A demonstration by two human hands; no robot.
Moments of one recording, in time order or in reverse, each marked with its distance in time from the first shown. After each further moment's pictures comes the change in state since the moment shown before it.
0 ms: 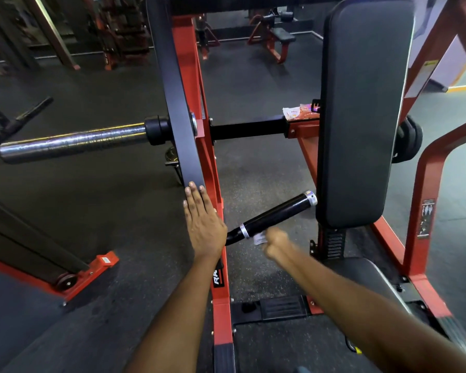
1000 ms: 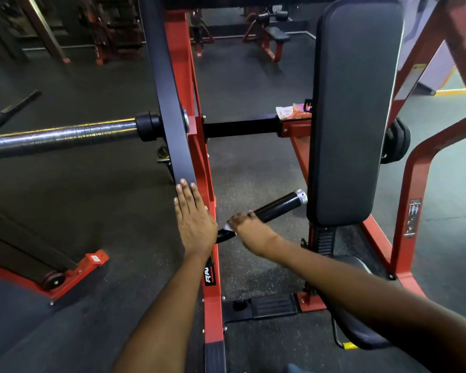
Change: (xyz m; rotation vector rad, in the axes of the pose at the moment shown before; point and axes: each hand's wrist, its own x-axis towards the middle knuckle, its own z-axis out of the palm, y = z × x) left_hand -0.005 -0.002 0.004 0.012 0.014 0.000; right_hand -0.066 -0.018 0.002 -1.838 -0.210 -1.088
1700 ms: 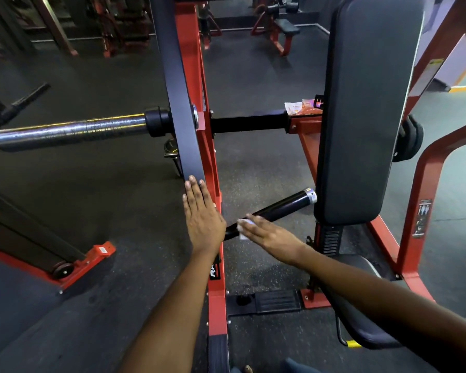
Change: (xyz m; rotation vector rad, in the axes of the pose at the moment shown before) left_hand 0.005 0.000 0.000 -0.017 0.004 0.013; right_hand -0.021 0.043 0.037 -0.257 0.279 -0.343
